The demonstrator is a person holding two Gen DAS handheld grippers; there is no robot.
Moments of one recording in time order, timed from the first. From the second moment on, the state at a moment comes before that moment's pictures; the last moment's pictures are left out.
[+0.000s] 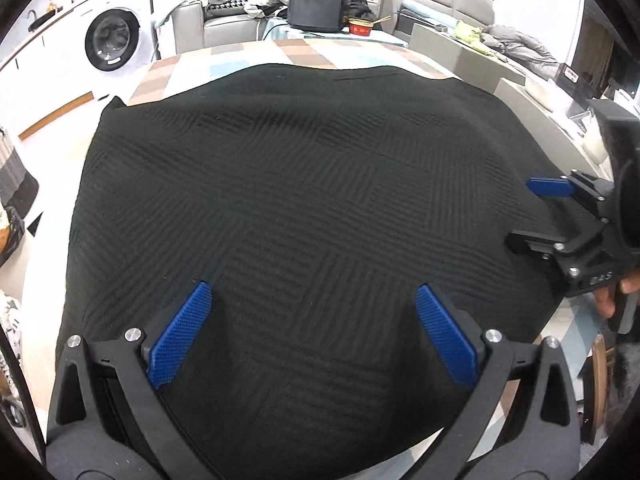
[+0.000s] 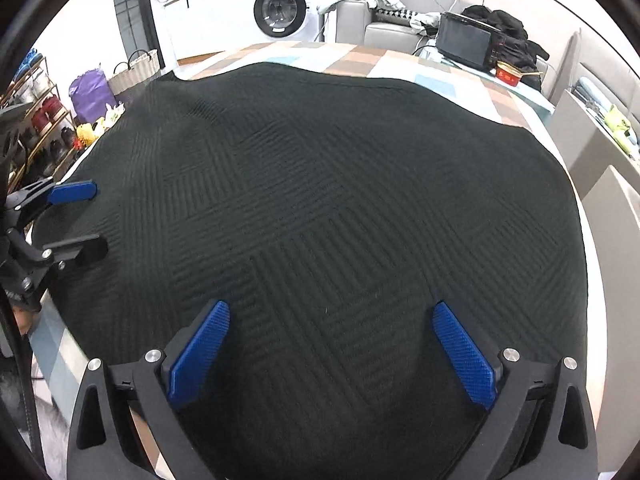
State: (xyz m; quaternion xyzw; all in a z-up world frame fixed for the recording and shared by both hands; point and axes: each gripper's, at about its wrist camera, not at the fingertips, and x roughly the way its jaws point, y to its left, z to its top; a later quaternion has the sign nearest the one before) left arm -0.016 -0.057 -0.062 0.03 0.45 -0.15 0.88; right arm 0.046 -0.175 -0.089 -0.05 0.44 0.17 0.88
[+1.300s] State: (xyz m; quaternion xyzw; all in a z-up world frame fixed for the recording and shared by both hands) left arm -0.010 0.047 -0.056 -0.06 0.43 -0.05 0.90; right arm -0.004 -0.239 -0.062 0.06 0.36 0.10 0.93
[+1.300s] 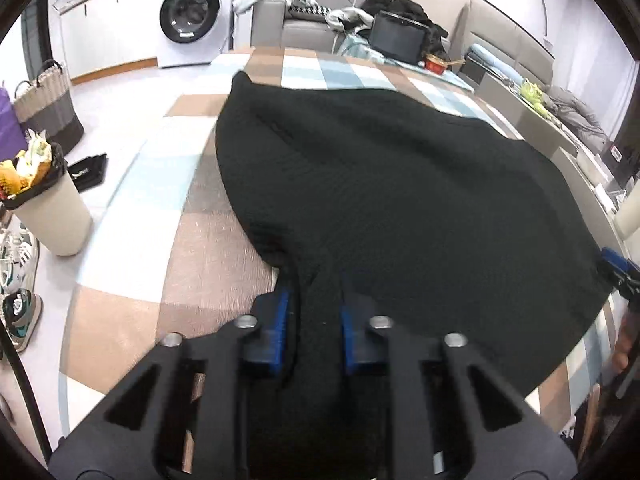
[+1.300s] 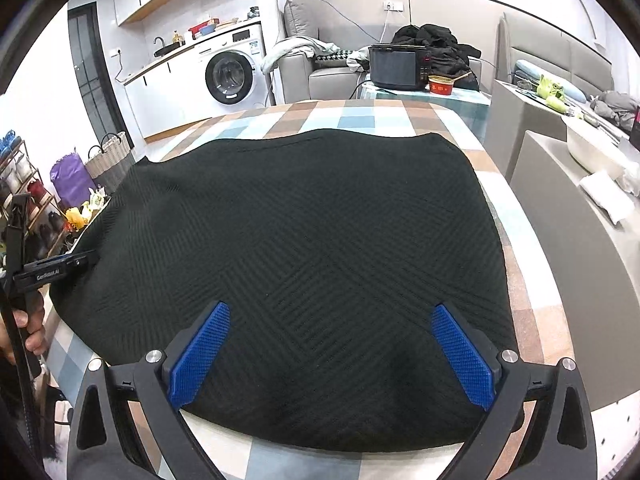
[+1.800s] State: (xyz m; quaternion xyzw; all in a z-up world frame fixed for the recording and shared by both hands) left arm -0.027 0.077 -0.019 -0.12 0.39 -0.07 0.91; right arm -0.008 -0.250 -0.059 0.08 0.35 0.09 0.93
